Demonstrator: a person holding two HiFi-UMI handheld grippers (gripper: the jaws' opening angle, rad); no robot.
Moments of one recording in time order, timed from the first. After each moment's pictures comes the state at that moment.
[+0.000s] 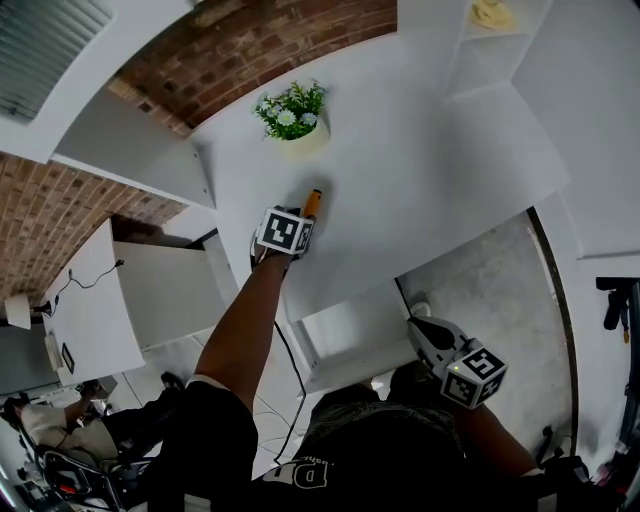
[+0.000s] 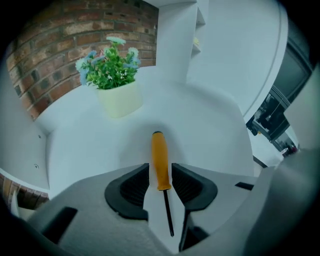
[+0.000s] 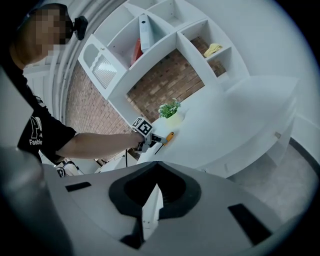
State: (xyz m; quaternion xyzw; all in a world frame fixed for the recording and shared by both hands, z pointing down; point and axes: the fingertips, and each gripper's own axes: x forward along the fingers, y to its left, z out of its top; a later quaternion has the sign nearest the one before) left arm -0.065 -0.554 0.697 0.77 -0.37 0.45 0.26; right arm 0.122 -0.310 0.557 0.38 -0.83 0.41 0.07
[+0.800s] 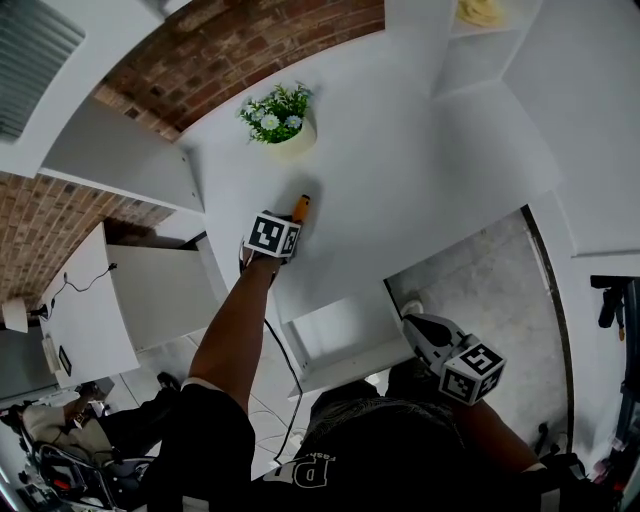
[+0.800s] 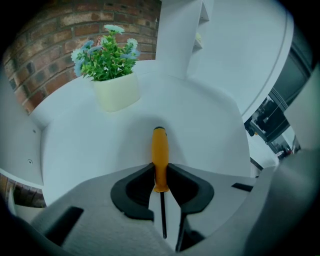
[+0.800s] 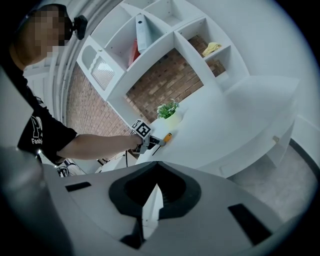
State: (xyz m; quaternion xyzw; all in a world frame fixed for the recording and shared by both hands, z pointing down) left arm -0.058 -0.547 0.706 0.77 -0.35 0.46 0.29; right arm 0.144 -0.320 0.557 0.37 -0.83 0.41 0.08
